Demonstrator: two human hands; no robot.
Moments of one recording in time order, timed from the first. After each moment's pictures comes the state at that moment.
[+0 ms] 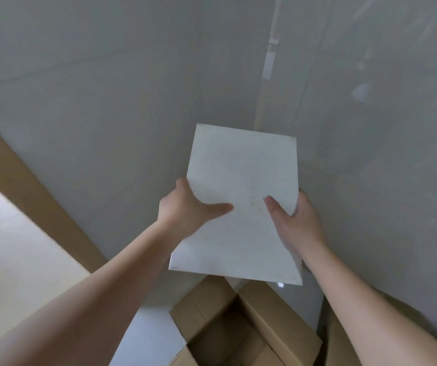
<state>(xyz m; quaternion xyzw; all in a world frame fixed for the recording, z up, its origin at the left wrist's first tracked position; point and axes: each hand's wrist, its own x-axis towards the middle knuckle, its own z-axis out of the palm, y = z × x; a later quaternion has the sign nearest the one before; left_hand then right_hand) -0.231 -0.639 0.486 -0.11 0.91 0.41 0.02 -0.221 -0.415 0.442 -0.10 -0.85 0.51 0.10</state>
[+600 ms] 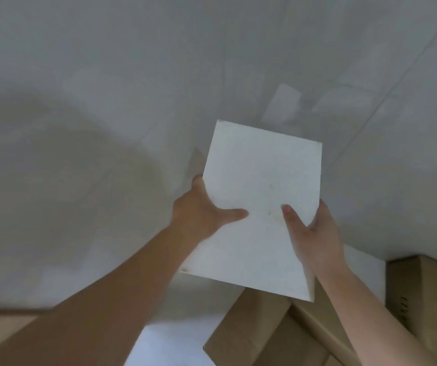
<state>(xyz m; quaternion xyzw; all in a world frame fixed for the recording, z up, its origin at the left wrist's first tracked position) -0.479 -0.755 0.199 -0.04 0.92 0.38 0.13 -0.415 -0.539 0.157 -0.24 -0.85 0.47 0.08</state>
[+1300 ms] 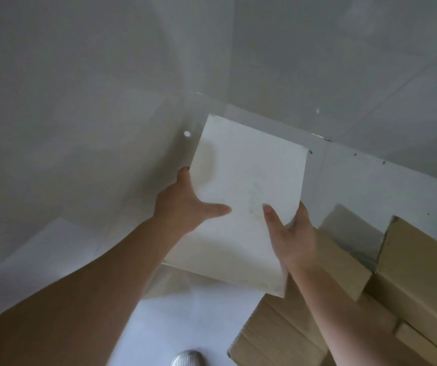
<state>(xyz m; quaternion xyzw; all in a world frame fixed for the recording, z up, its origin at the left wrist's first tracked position) -0.519 -0.825 -0.186 -0.06 0.93 0.27 0.26 -0.422 -0.628 -0.235 -0.35 -0.81 0.47 -0.02</state>
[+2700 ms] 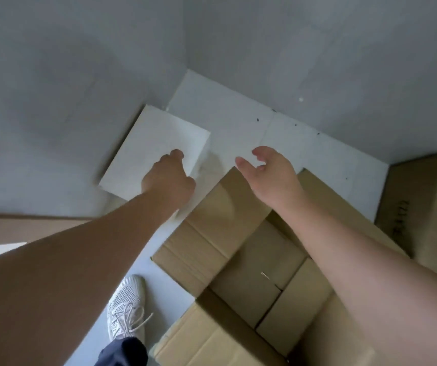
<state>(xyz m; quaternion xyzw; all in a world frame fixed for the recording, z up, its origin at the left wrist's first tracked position) -0.400 -0.716 -0.144 -0.03 0.95 0.19 0.22 -0.373 -0.524 -0.113 -0.19 -0.90 0.36 -0.16</state>
